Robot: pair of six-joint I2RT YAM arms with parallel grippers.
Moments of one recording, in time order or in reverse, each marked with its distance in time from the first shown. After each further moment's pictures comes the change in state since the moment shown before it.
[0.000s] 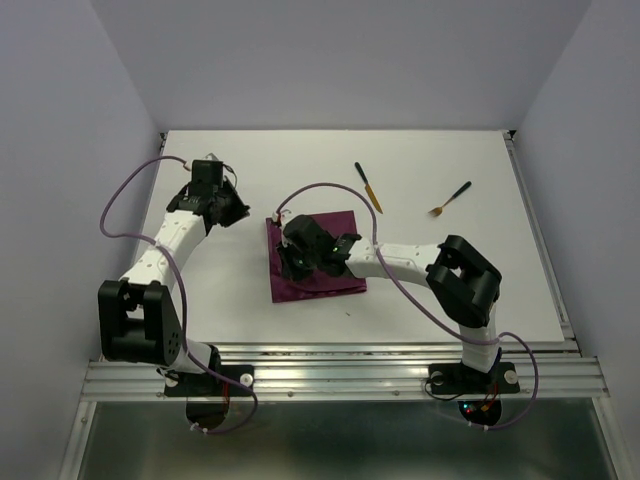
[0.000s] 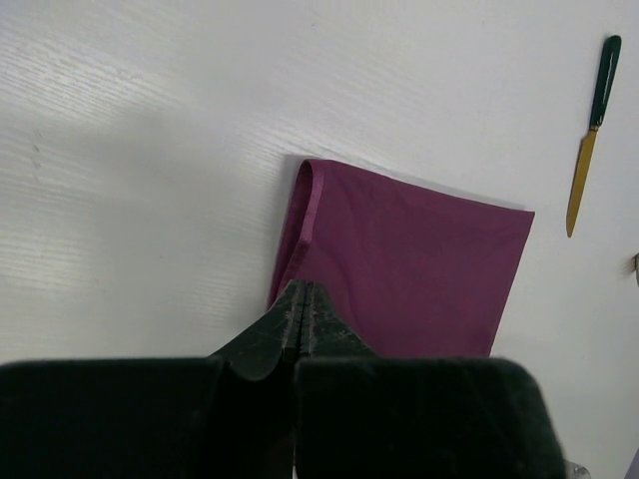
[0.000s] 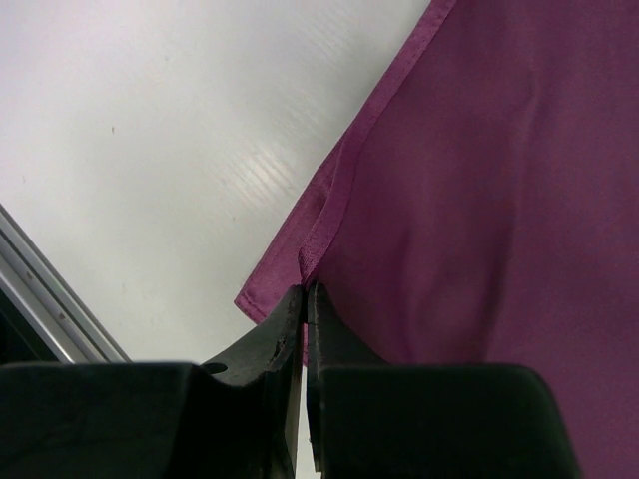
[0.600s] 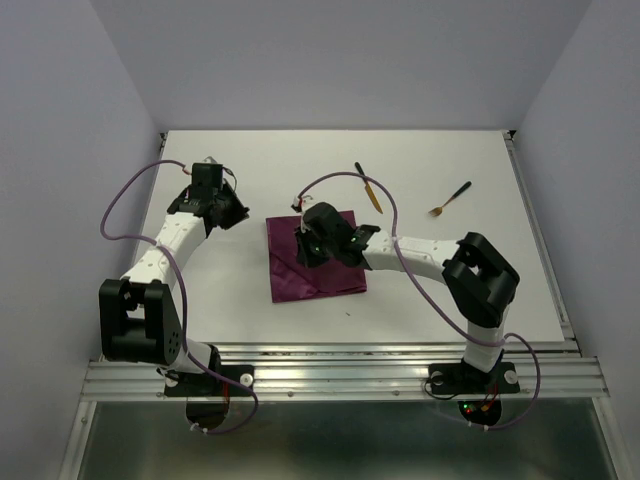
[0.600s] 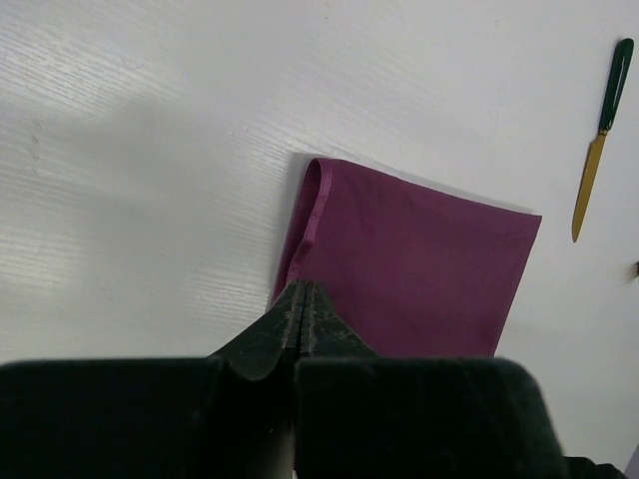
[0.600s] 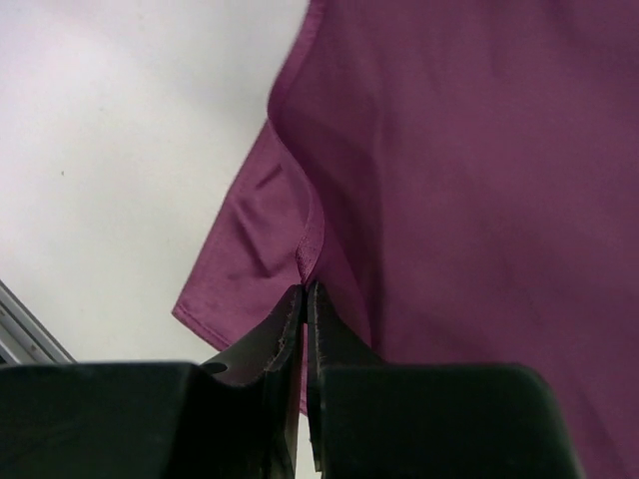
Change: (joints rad) left arm 0.008 -0.005 -0.030 0.027 -0.003 -0.021; right arm -0.087 -0.064 -0.063 0.026 0.063 -0.007
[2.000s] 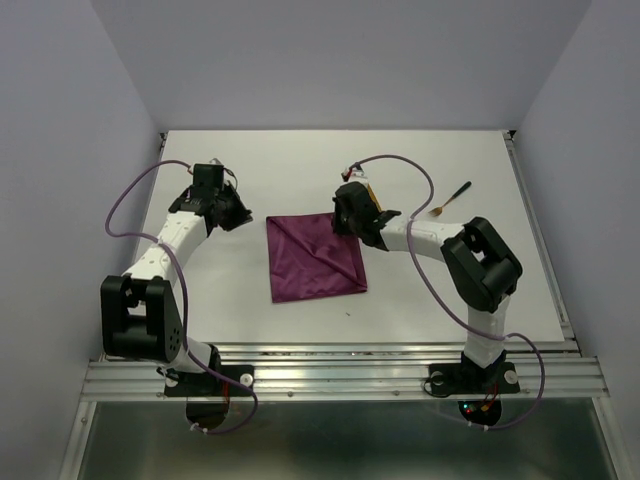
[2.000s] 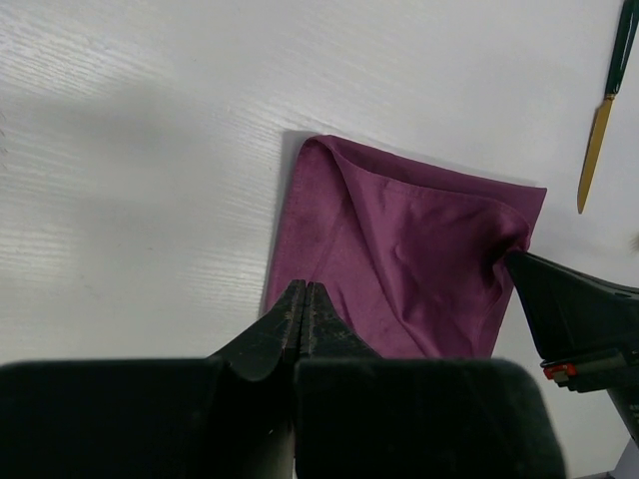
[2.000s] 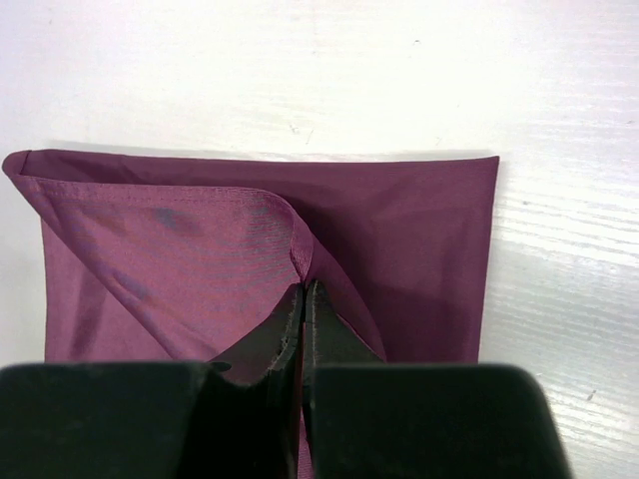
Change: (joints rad) left arm 0.000 0.014 -0.001 -0.008 0.060 0.032; right arm -0.228 0.036 -0.074 0.178 0.240 0.141
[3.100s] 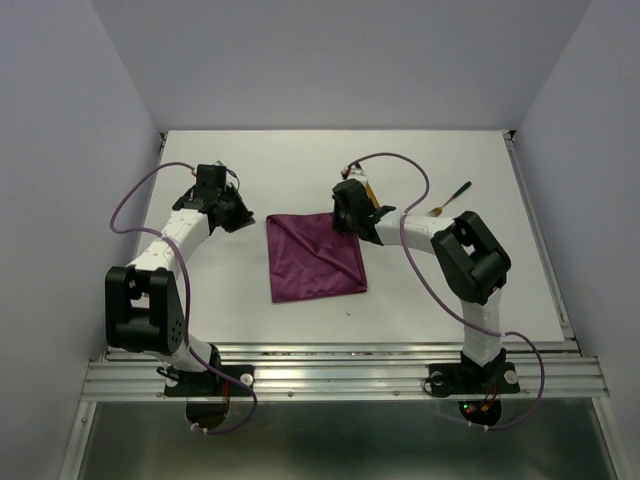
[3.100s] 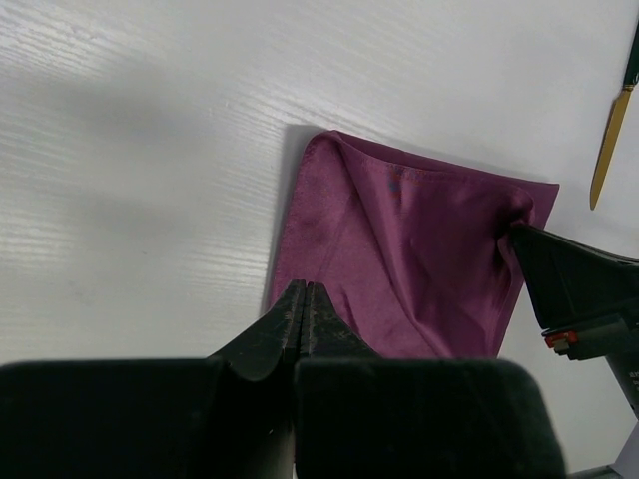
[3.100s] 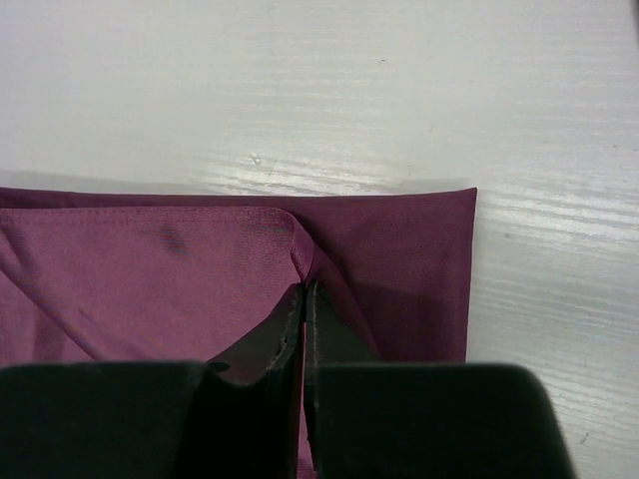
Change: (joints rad) left arm 0.000 0.051 -0.001 0.017 0.017 0.002; right arm -0.028 0.086 0.075 -0.028 0.025 0.000
